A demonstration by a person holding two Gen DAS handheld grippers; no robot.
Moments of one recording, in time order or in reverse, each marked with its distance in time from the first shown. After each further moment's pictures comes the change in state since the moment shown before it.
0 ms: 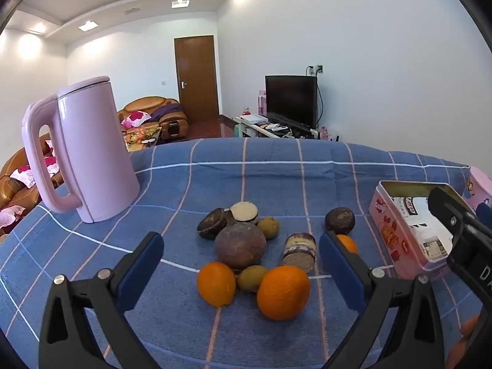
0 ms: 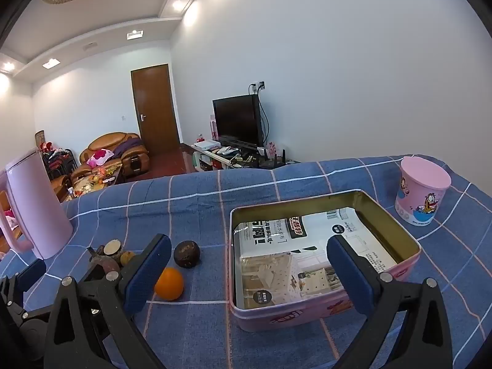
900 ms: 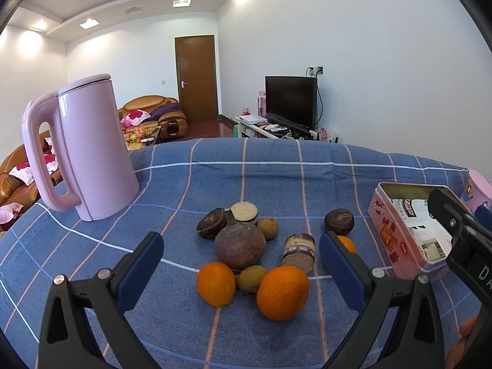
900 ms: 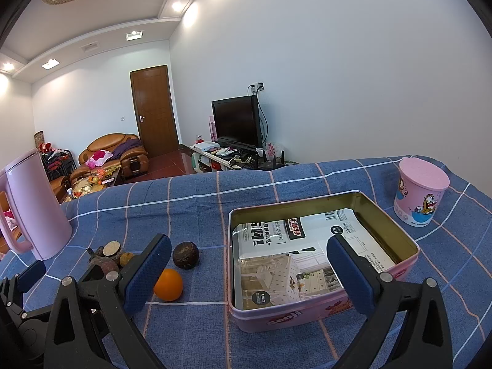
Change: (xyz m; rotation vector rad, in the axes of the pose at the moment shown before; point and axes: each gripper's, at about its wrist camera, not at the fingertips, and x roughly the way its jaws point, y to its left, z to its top) left arm -0.002 0.000 0.001 -0.011 0.005 -0.004; right arm -0.001 0.000 0.000 0.000 -0.010 0.004
